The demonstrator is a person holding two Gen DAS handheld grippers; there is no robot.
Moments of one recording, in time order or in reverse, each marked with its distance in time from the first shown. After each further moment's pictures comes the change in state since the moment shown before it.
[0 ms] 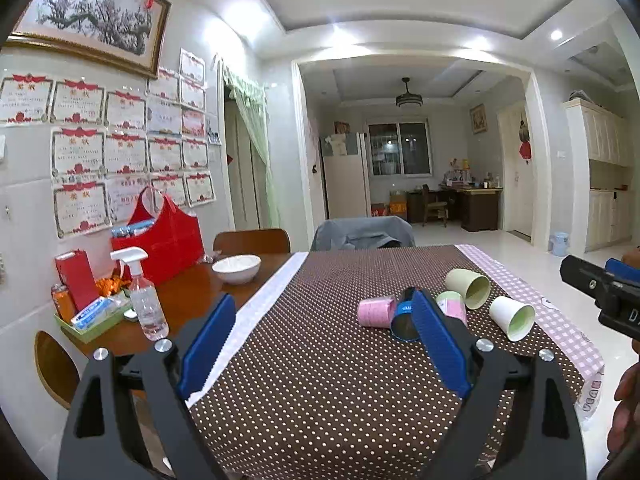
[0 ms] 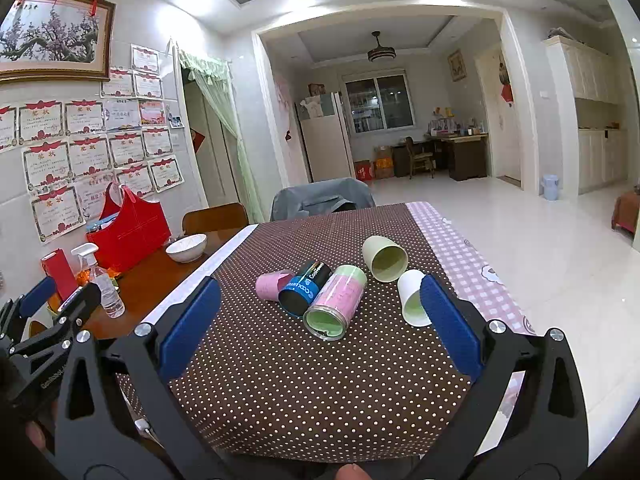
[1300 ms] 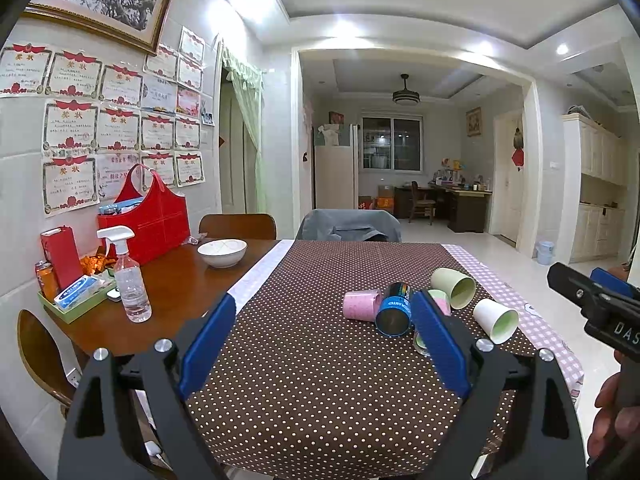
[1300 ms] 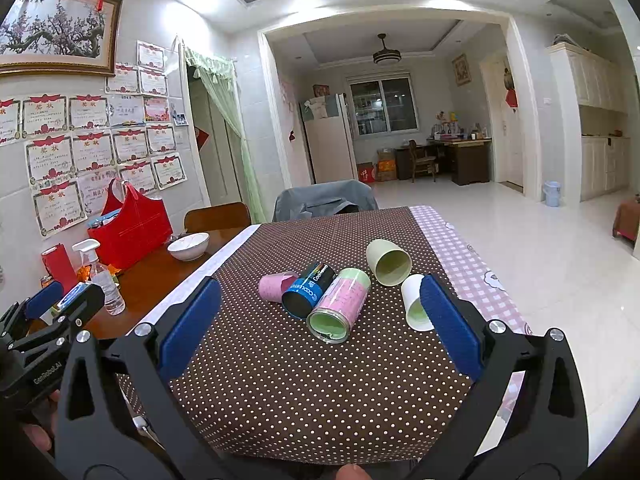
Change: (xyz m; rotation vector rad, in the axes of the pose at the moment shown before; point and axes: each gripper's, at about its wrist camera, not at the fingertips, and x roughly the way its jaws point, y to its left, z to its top) left arm 0.006 0.009 -0.004 -0.063 0.032 -0.046; right arm 0.001 0.011 0.002 -0.024 -0.006 0.005
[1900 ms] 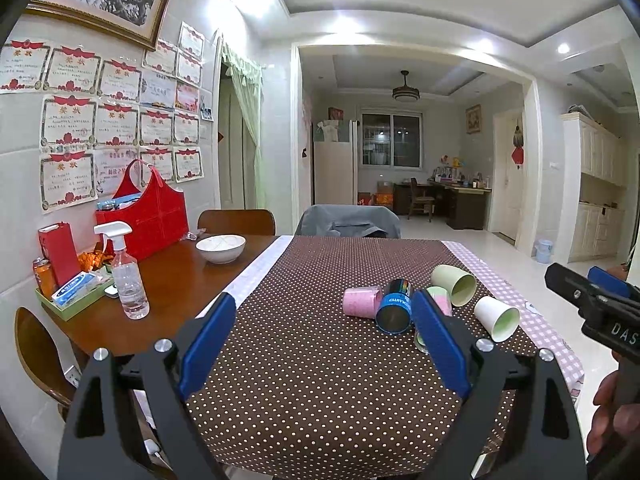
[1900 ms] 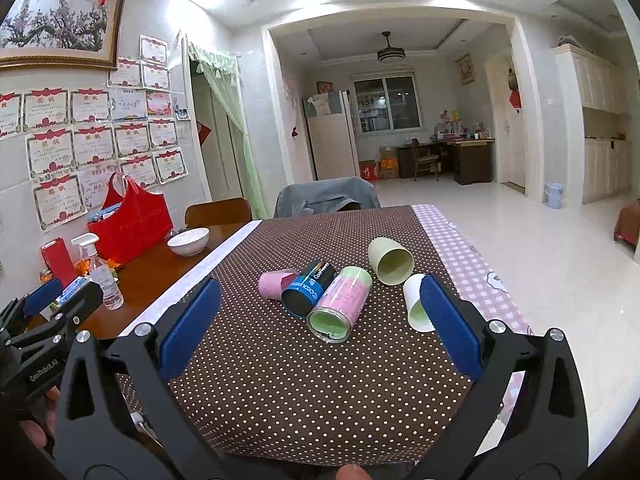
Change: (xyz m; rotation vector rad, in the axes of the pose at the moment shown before) left arm 0.008 0.000 -0.001 0.002 0.018 -0.007; right arm 0.013 -0.001 -0.001 -0.017 0.017 0.006
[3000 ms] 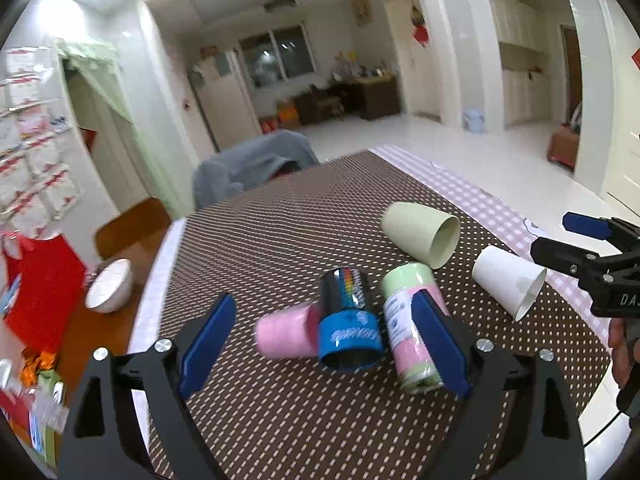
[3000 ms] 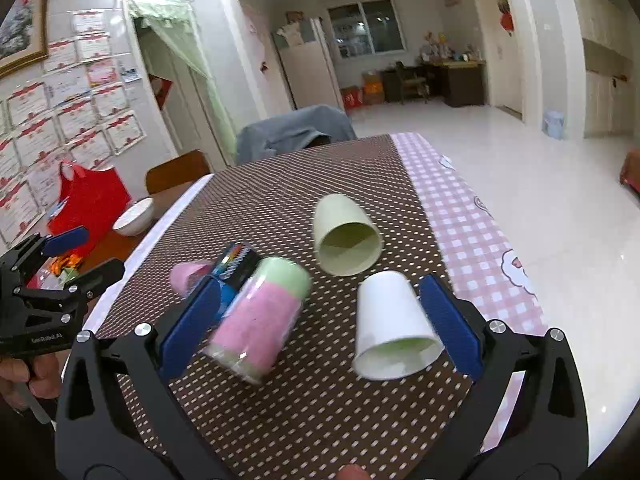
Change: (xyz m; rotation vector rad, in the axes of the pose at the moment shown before) left arm 0.253 -0.110 0.056 0.389 0.339 -0.292; right arm 0.185 -0.118 0.021 0.127 0.291 -0.038
